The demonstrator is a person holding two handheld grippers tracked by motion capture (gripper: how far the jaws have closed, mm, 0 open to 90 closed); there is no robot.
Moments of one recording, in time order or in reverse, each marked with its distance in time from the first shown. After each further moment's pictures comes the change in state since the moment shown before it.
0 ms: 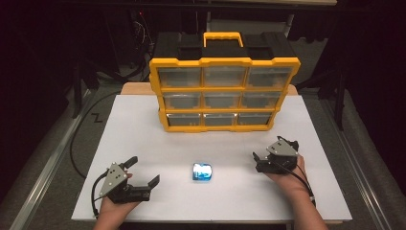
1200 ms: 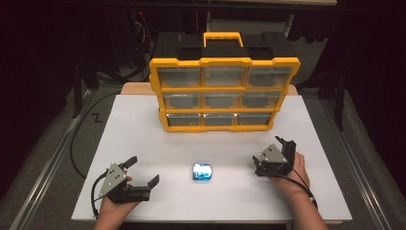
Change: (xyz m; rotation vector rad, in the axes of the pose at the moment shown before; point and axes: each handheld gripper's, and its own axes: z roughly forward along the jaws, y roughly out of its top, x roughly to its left) left arm 0.000 -0.001 0.000 -0.007 0.004 -0.007; right arm 0.014 0.001 -0.002 0.038 -0.090 -0.260
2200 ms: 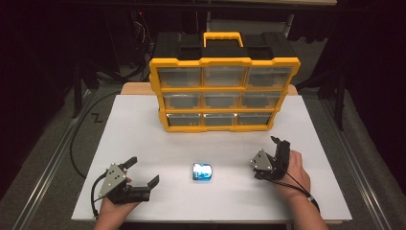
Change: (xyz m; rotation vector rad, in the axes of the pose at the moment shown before) left arm -0.001 0.000 -0.001 -0.003 -0.001 -0.004; right arm 0.015 0.011 -0.005 0.053 -0.088 -0.279
